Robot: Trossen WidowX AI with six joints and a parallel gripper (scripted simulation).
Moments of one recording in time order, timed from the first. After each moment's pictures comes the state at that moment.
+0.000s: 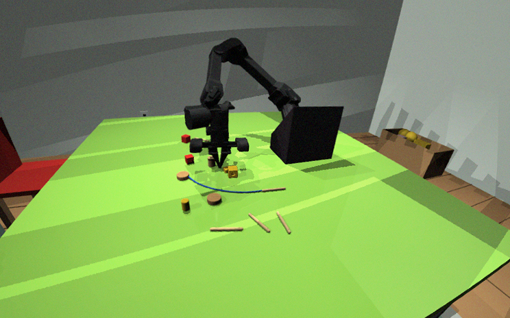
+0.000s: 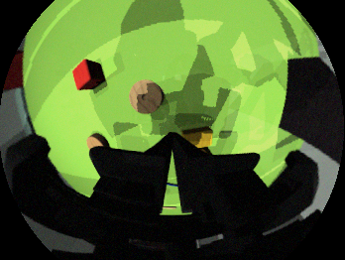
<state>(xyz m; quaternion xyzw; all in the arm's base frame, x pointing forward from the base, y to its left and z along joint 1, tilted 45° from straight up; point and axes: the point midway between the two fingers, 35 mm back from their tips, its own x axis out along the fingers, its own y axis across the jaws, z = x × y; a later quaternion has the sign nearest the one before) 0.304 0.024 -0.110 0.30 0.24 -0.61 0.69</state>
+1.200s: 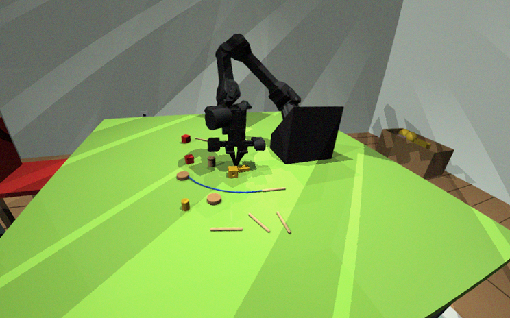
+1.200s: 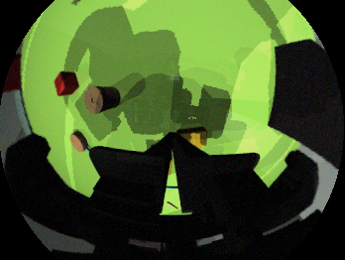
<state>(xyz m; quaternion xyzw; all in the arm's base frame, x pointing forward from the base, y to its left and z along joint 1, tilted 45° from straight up) 0.248 0.020 -0.115 0.30 0.24 -0.61 0.69</state>
